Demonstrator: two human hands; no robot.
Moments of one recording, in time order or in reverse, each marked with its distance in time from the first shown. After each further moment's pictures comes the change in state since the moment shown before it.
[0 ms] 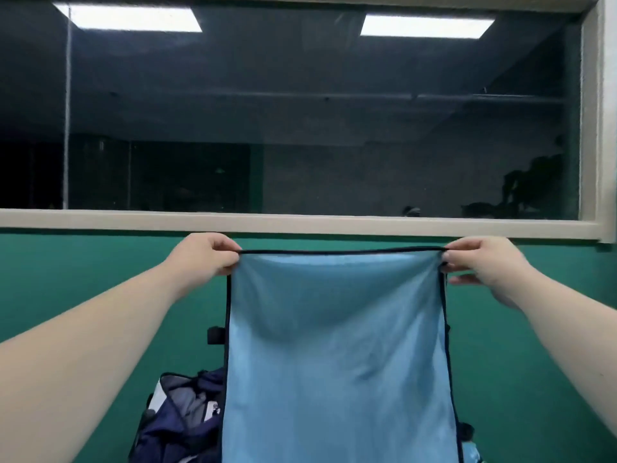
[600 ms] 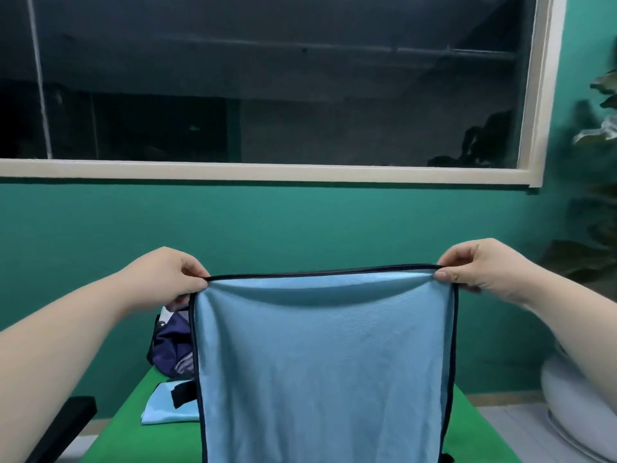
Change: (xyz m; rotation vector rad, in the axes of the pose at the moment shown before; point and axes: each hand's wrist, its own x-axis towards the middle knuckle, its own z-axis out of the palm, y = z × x) left_hand -0.207 -0.025 -0.035 0.436 -0.282 -0.044; right_hand -0.227 0.008 -0.077 -0.380 -0.257 0.035
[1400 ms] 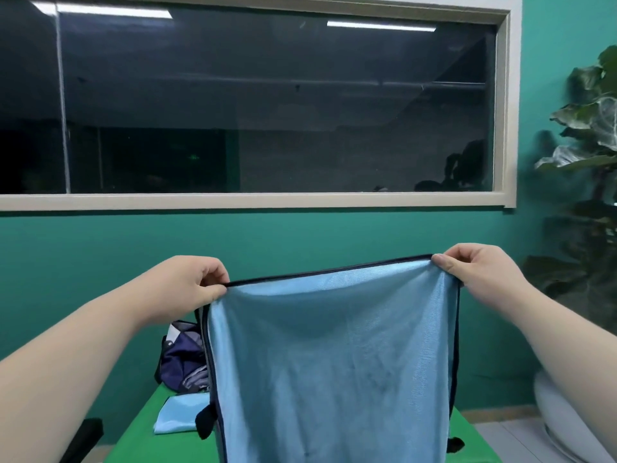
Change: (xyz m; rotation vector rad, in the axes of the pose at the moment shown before) left_hand -0.081 0.054 -0.033 0.190 0.076 0.276; right_hand -0.069 -0.030 -0.021 -0.023 0.360 -0.094
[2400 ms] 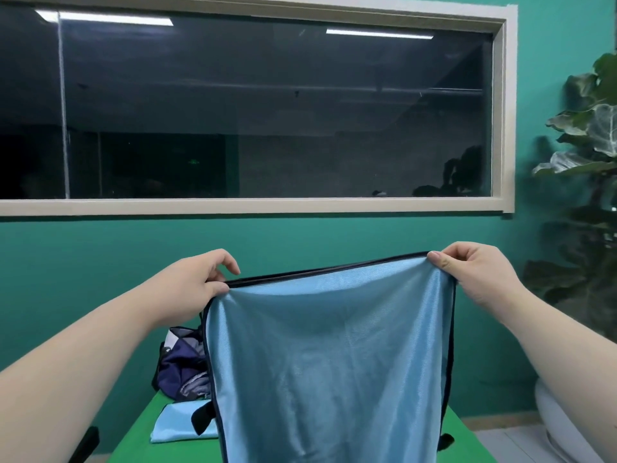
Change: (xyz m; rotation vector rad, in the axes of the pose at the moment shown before) left_hand 0.011 0.007 0.004 -0.068 0.018 0.003; right_hand 0.005 -0.008 0.005 0.103 0.065 -0.020
